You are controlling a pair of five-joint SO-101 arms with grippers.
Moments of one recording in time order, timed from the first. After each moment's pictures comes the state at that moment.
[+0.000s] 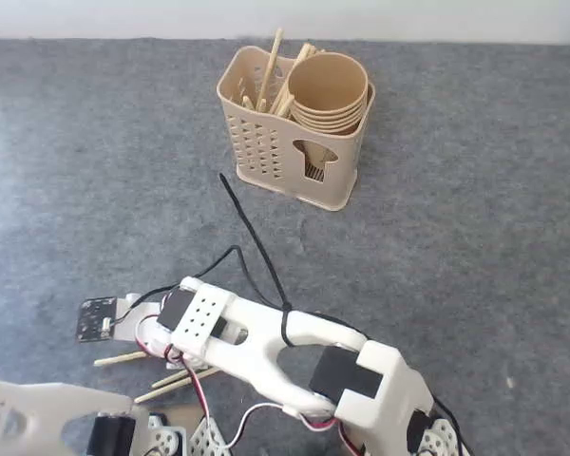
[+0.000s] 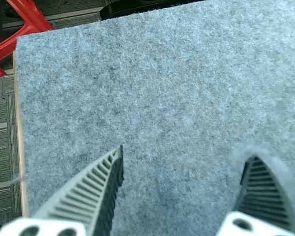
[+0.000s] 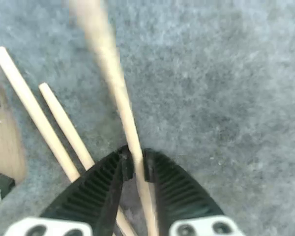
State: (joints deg) left arm -89.8 32.2 -17.1 49.8 0.3; right arm -70.4 23.5 4.7 59.4 25.2
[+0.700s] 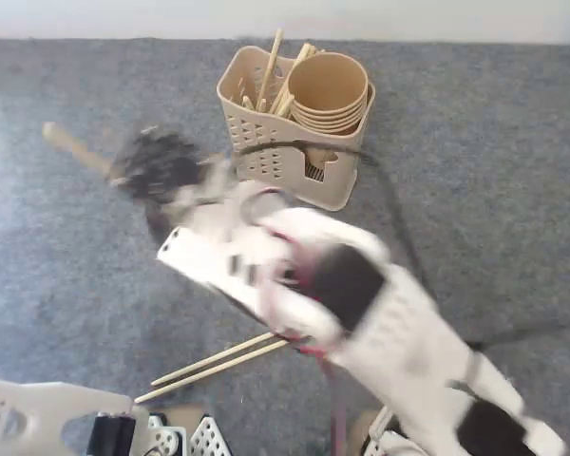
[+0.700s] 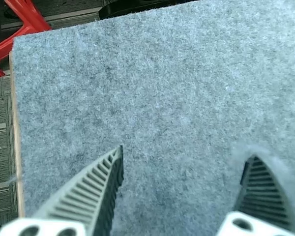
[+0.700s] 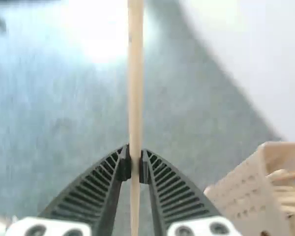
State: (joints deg) left arm -89.3 32.2 -17.1 49.8 0.3; right arm -56.2 -26.5 -6.9 62.8 9.7
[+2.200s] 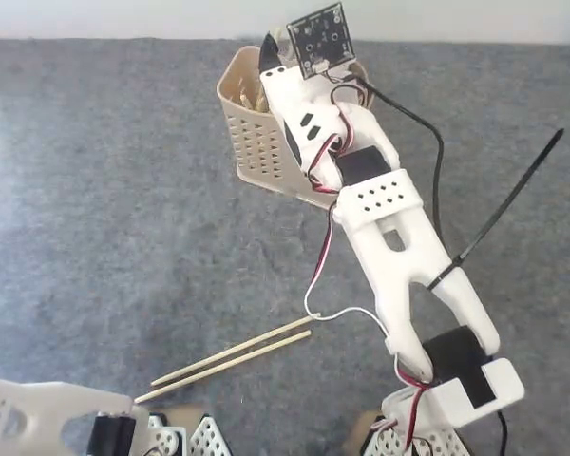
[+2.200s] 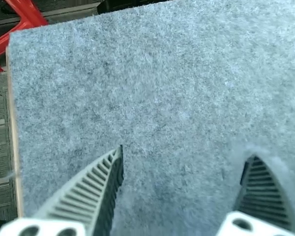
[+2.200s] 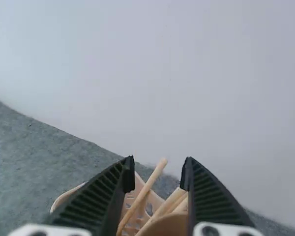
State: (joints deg) left arm -89.1 32.2 -17.1 52.3 0.3; right arm -26.6 -0.9 4.7 12.2 5.5
